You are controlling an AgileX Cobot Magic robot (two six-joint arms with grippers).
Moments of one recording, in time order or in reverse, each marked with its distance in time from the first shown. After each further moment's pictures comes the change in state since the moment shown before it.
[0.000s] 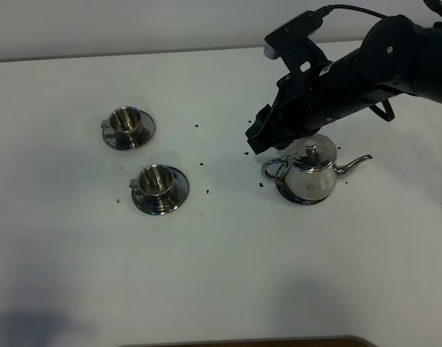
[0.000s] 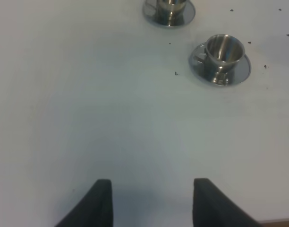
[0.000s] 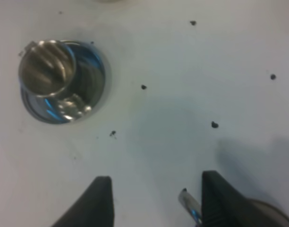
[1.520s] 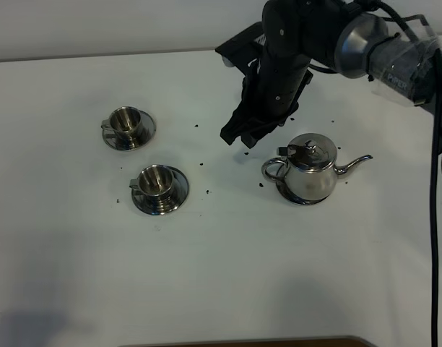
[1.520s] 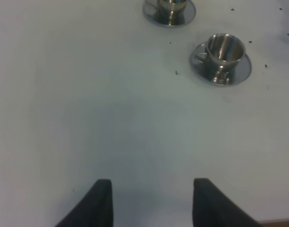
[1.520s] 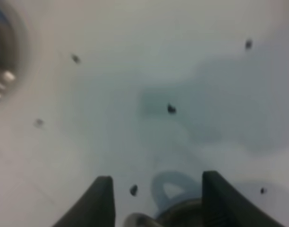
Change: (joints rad) left arm 0.000 0.000 0.000 0.000 0.000 0.000; right arm 0.083 0.442 -0.649 -0.538 0.516 0.510
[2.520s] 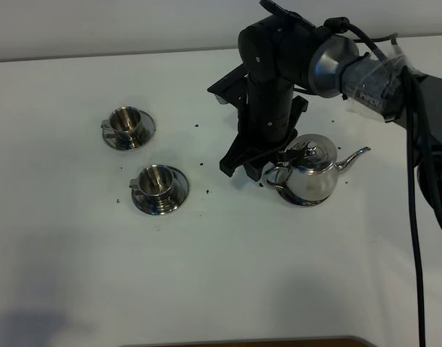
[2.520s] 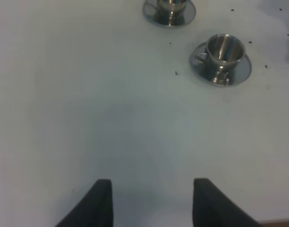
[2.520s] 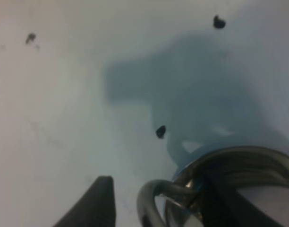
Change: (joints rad) left arm 0.000 0.000 0.000 0.000 0.000 0.000; right arm 0.059 0.040 -0.002 -0.036 0.148 0.031
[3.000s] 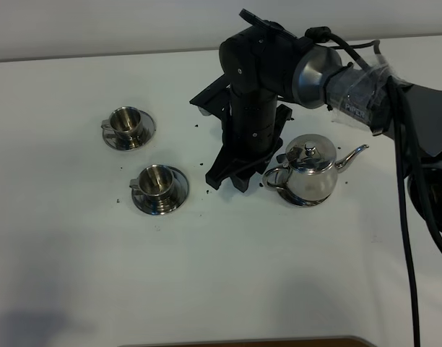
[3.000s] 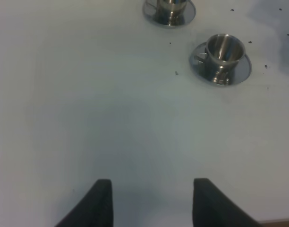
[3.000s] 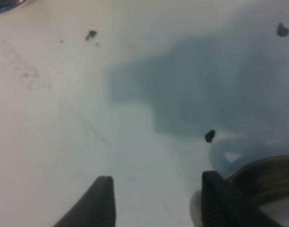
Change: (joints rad) left arm 0.000 0.000 0.000 0.000 0.000 0.000; right arm 0.049 0.000 0.000 0.006 0.003 0.000
